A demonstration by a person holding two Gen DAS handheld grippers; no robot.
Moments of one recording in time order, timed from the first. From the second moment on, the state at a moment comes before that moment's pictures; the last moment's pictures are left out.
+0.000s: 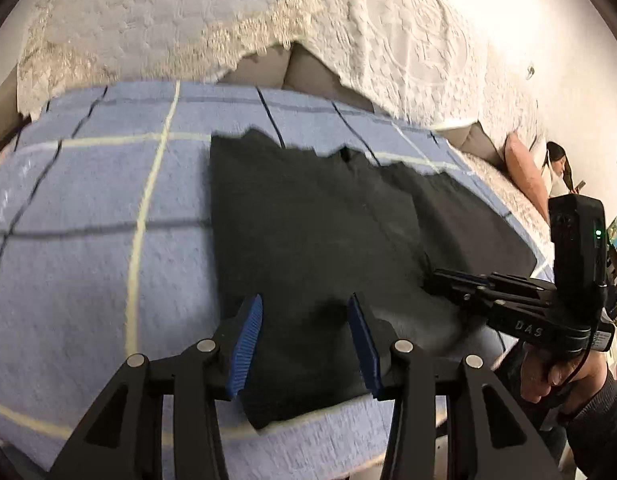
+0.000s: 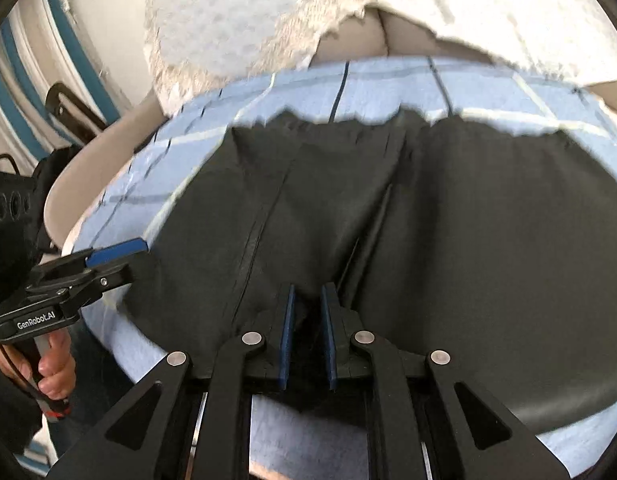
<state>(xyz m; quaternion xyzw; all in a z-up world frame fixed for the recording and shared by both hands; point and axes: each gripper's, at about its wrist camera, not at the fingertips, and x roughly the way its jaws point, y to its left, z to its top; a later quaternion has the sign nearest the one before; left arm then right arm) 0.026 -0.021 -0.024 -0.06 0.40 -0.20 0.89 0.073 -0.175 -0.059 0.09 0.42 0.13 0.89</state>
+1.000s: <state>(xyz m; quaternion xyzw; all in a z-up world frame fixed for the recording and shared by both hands) 0.024 -0.023 -0.032 -0.08 0.40 -0.20 0.89 0.047 -0.165 -0.044 0.11 0.40 0.19 0.89</state>
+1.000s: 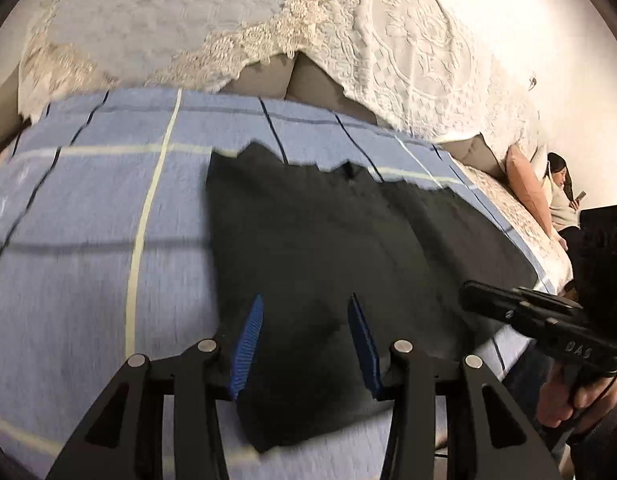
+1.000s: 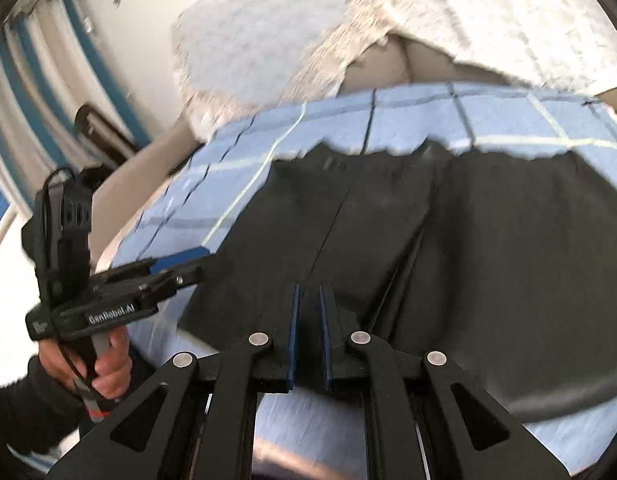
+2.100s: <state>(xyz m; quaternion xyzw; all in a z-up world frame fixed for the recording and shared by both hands) 0.056 -0.059 -0.030 -0.04 0.40 -0.18 0.90 0.109 -0.190 -0.068 0.11 0.44 0.08 0.89</state>
